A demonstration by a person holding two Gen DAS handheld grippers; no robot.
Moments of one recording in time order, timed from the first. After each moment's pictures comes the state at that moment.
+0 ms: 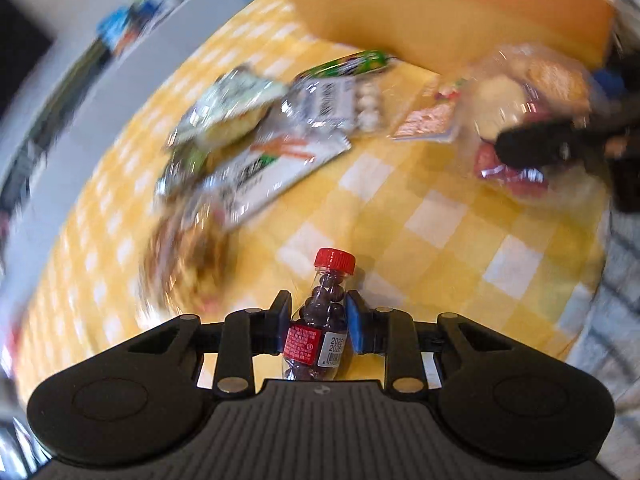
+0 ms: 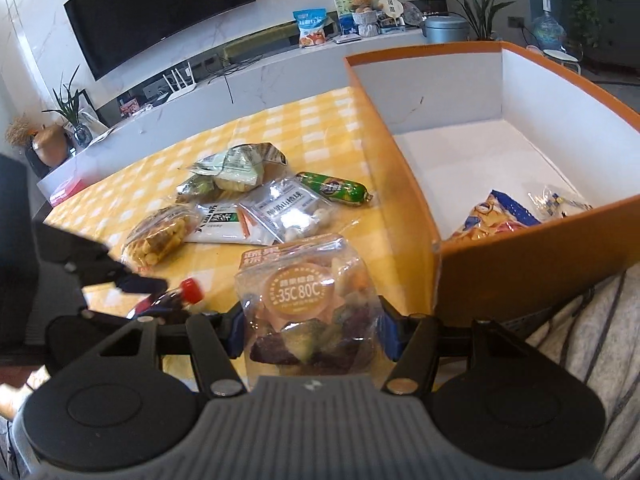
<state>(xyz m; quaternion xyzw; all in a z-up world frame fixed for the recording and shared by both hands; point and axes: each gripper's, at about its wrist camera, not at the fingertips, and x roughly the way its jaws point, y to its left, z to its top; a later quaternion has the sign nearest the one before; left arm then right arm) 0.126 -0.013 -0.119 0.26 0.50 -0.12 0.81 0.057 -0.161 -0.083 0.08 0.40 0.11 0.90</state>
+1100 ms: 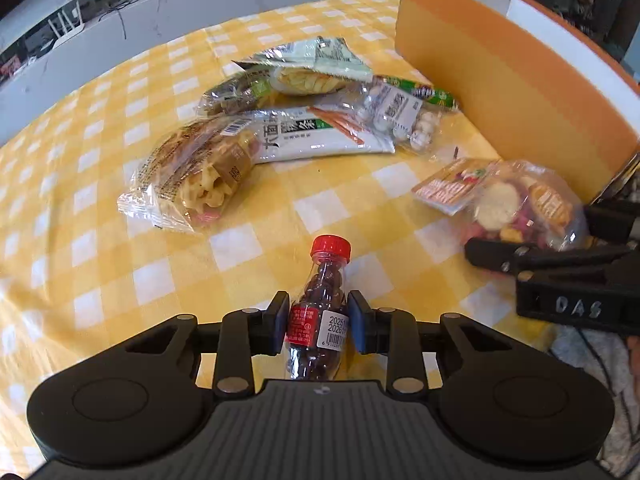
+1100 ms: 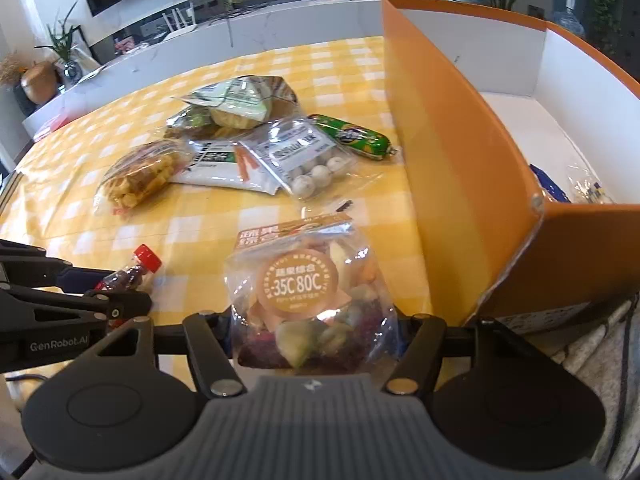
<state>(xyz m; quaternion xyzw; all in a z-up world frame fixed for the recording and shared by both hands) 0.104 0.036 -0.108 0.04 0.51 -0.07 0.86 0.073 -0.124 -0.109 0.01 0.46 0.12 0.88</state>
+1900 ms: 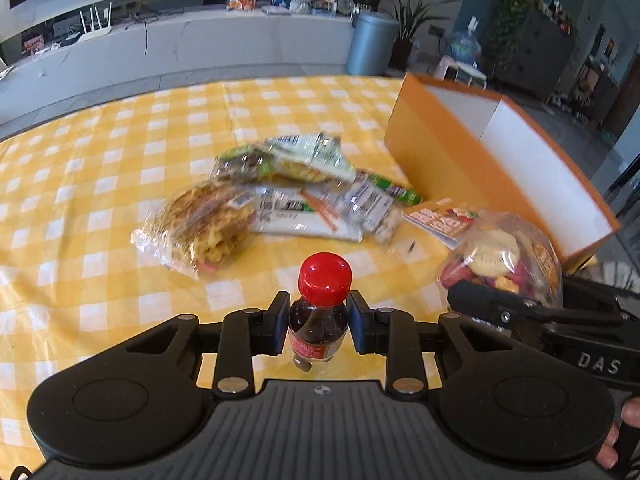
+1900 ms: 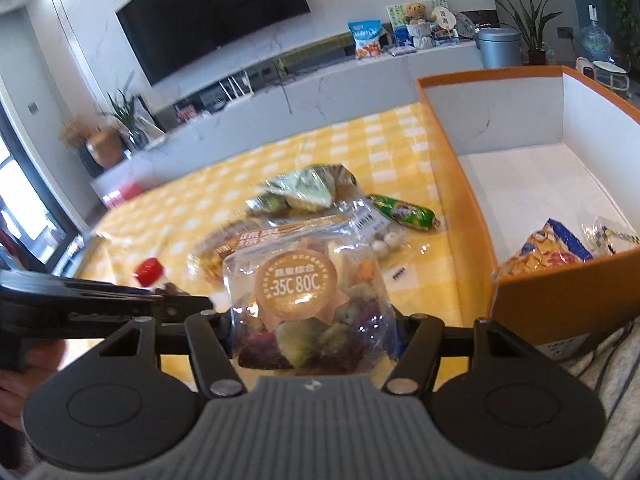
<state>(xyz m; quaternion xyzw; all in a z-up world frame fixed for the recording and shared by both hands) 0.089 0.041 -0.047 -0.06 0.44 -0.07 0.89 0.050 -0.153 -0.053 0.11 0.37 0.21 0.90</state>
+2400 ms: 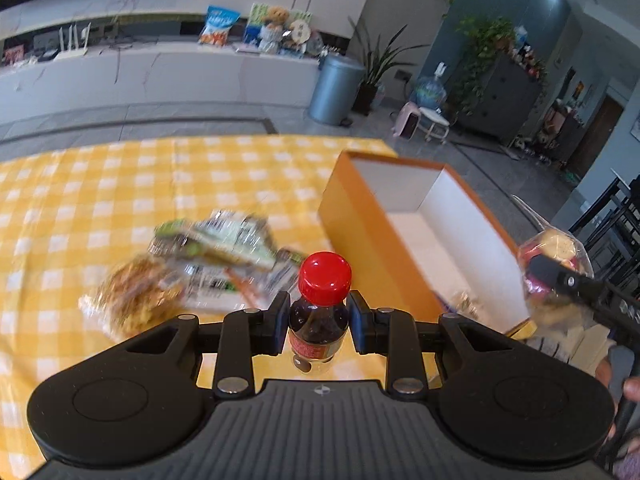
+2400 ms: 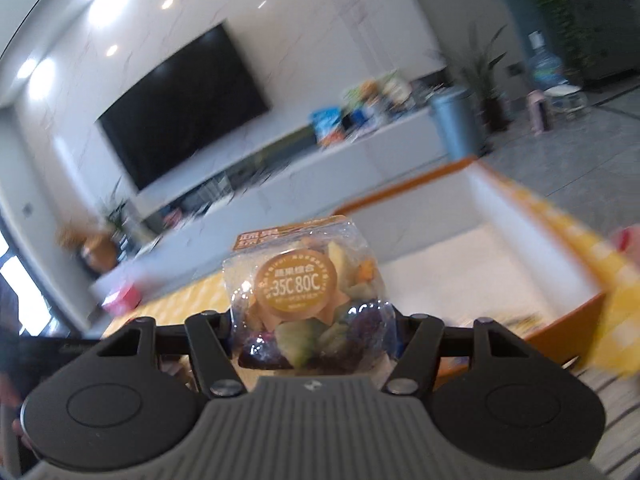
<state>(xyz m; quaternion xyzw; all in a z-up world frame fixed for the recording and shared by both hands) 0.117 0.006 0.005 -0.11 0.39 -0.12 0.91 0.047 -0.282 0.009 0.19 0.25 0.12 0.94</state>
